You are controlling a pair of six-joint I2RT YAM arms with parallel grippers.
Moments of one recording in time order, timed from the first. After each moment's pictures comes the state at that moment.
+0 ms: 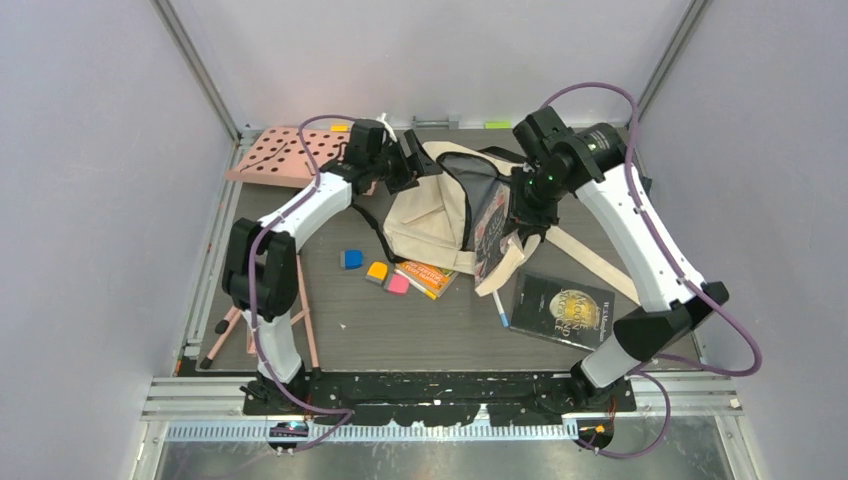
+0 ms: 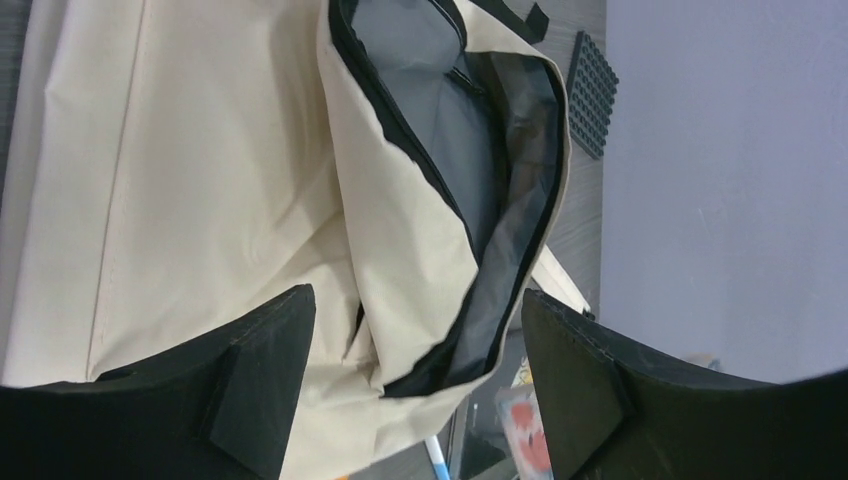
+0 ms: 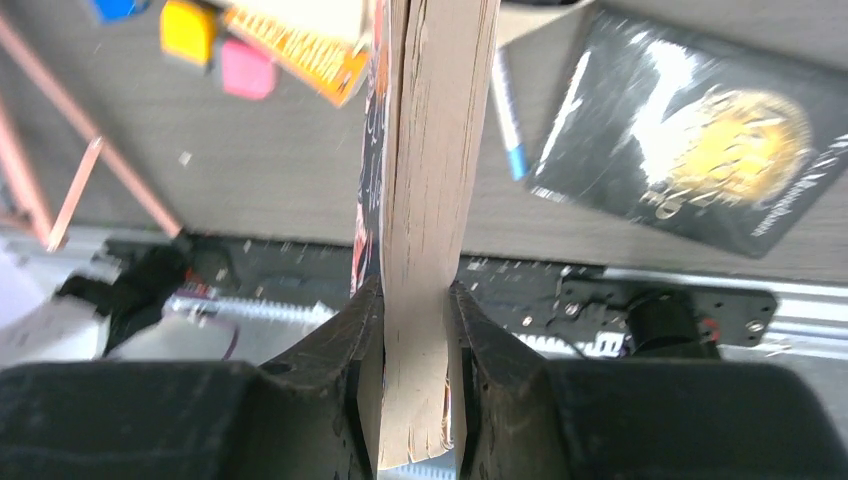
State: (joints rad) left arm -0.41 1.84 1.49 -0.19 0.36 -0.79; right arm 0.50 1.54 1.94 -1.58 -0.10 0.63
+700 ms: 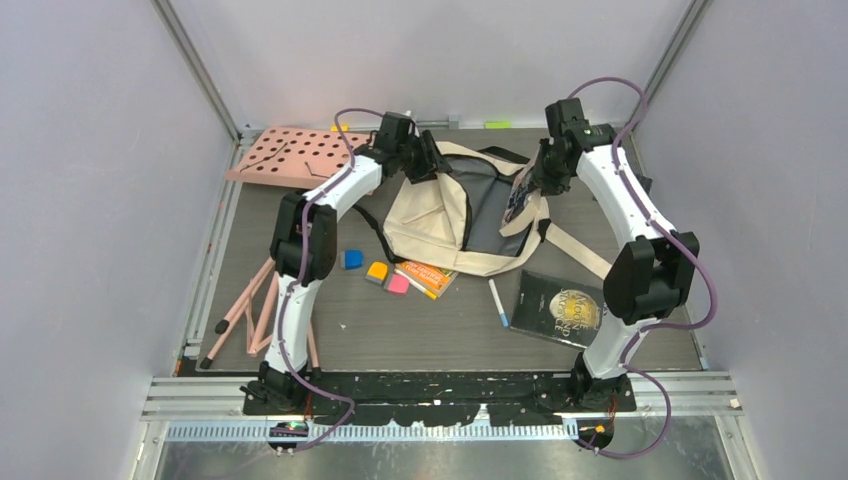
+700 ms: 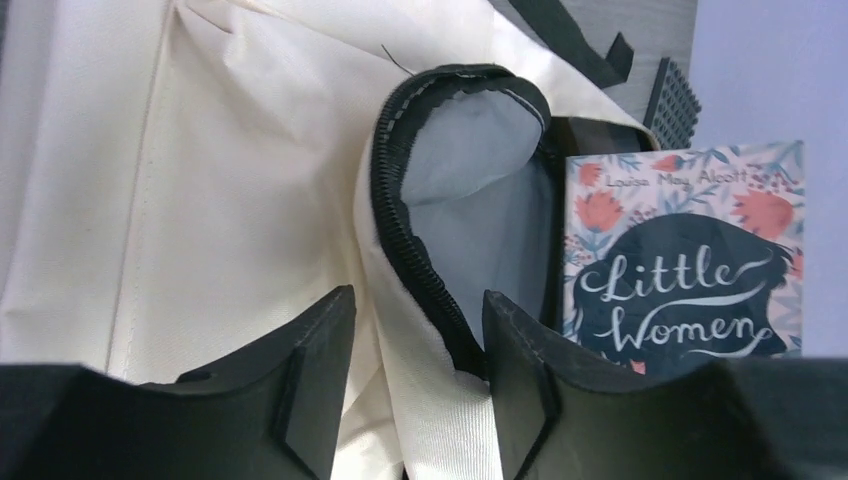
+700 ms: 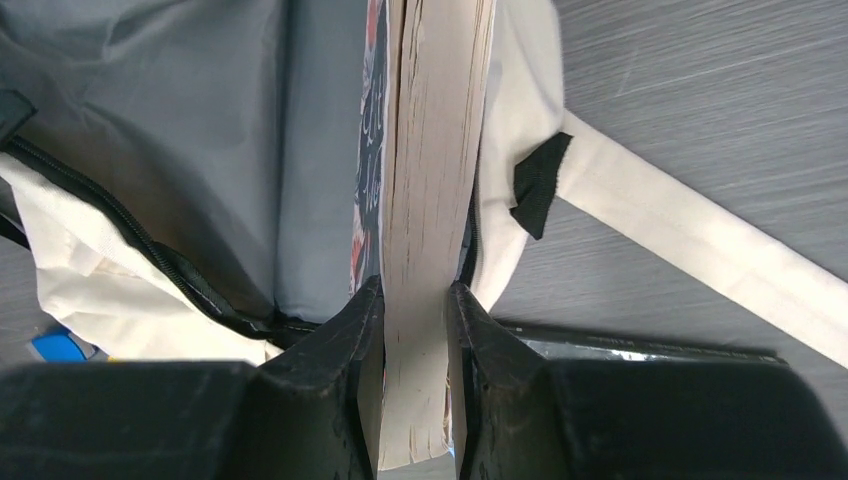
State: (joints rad) left arm -0.43 2.26 1.92 -0.29 0.33 -0.76; right arm 0.17 1.76 1.73 -1.00 0.08 0.47
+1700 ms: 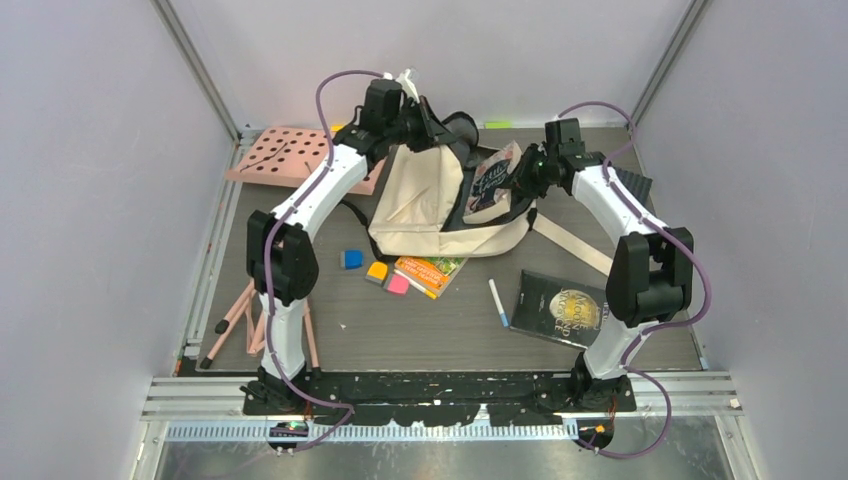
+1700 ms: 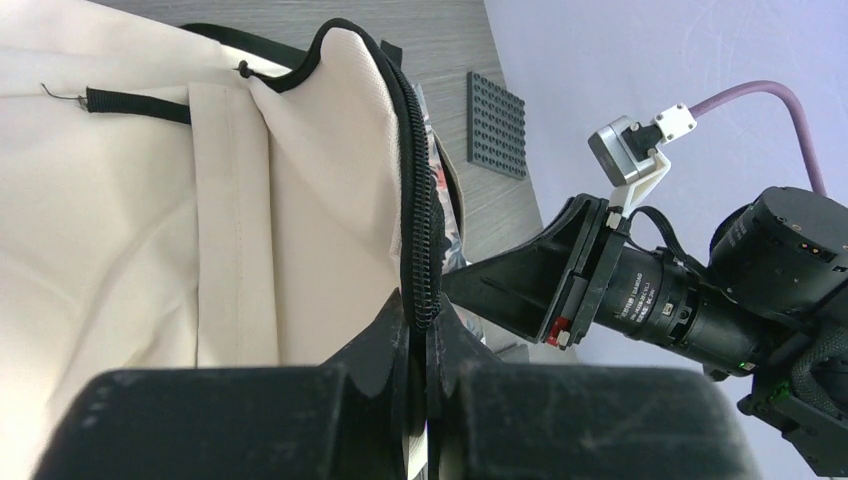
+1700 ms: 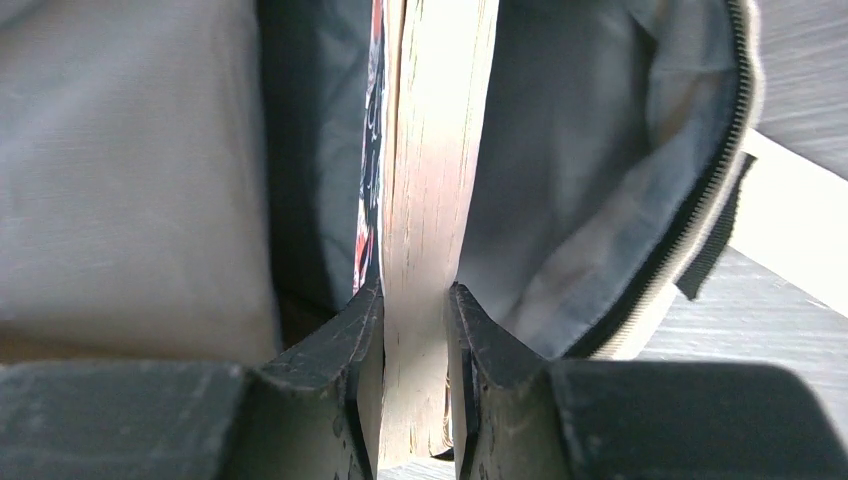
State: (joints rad) left arm -0.46 2.03 1.96 -0.31 0.40 -0.71; right arm 0.15 1.74 1.44 -0.55 -0.22 0.62
